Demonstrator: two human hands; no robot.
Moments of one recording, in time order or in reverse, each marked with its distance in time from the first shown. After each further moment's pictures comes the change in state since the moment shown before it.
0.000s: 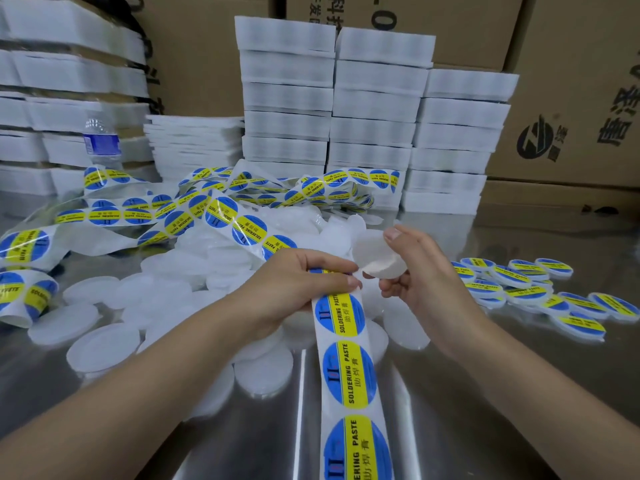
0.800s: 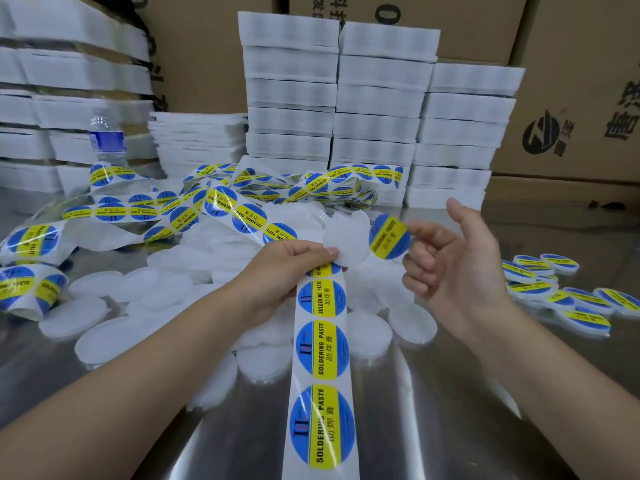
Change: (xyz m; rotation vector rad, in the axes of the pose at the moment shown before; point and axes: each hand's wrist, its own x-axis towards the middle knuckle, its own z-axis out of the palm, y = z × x) left_hand 0.003 -0.001 -0.011 -0.067 0.061 -0.008; right_hand -0.003 -0.023 -0.014 0.414 -0.049 0.153
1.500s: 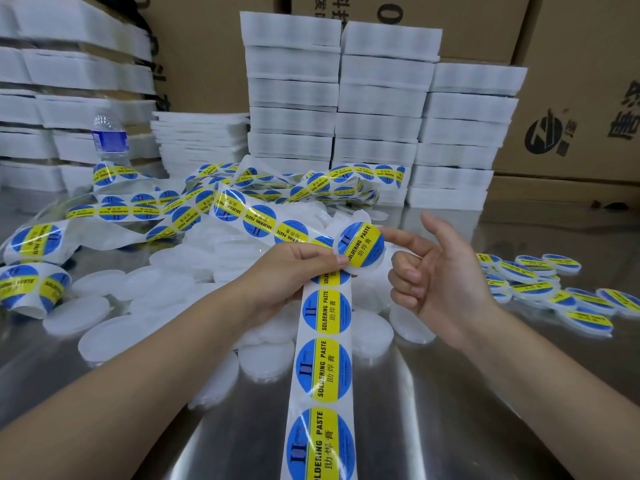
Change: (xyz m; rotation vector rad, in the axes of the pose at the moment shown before) left_hand 0.001 -0.001 0.000 0.066 -0.114 0.013; right_hand -0.001 0.009 0.004 -0.072 -0.084 0.138
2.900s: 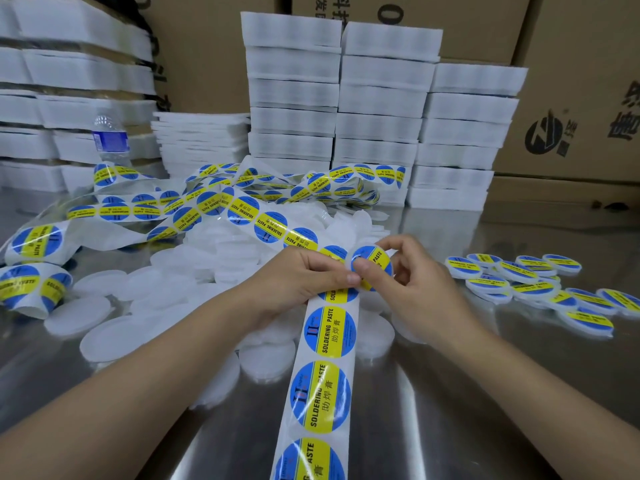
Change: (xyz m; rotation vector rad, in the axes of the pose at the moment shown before) left_hand -0.005 0.000 0.006 0.123 -0.101 0.128; right_hand 0.001 0.027 -0.001 -0.966 0.174 -0.479
